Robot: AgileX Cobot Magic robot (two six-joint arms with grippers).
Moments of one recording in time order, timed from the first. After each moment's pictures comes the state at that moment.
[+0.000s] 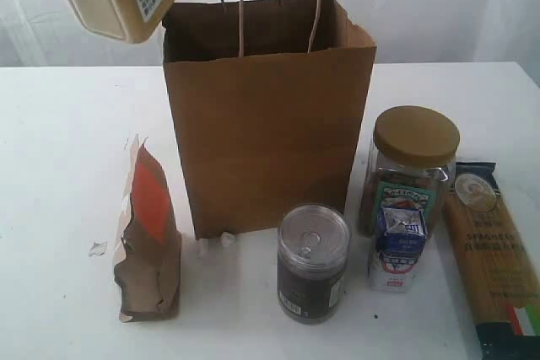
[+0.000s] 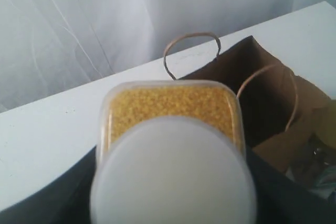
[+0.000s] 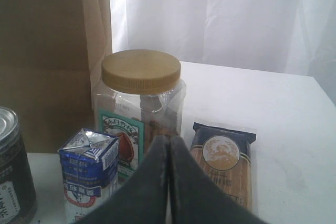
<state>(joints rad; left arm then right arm) -1.07 1.30 -1.70 0.70 1.20 -0.61 0.20 0.01 -0.01 0.05 0.19 -0.08</state>
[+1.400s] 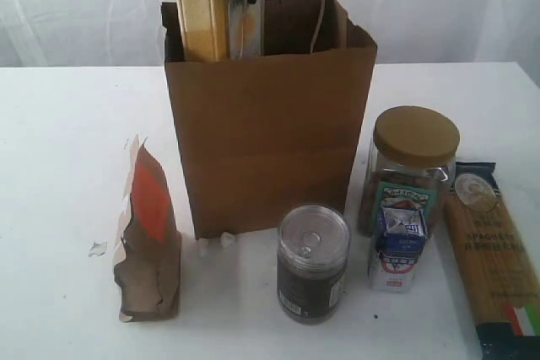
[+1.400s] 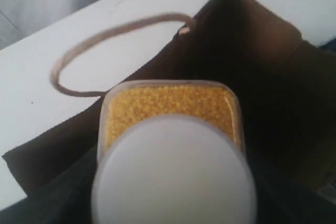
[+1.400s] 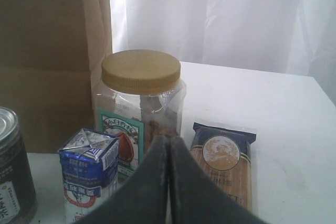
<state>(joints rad) -0.70 1.73 -1.94 0.09 1.06 -0.08 0.20 0.01 -0.01 0.05 0.19 -0.08</state>
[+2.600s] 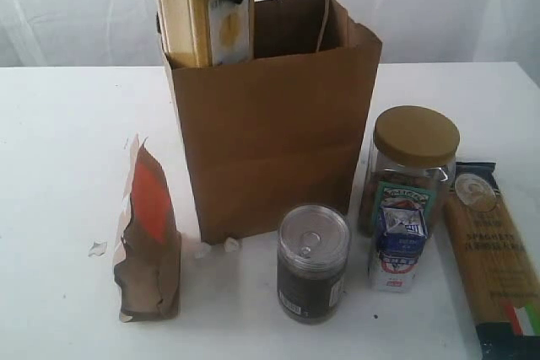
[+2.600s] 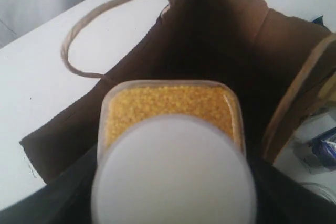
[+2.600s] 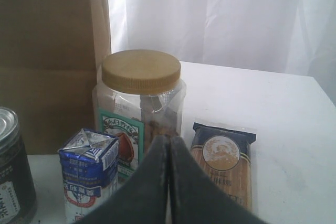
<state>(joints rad) -0.70 1.63 -1.86 0.05 1.08 -0.01 0.20 0.01 -0.01 0.05 0.19 -0.08</state>
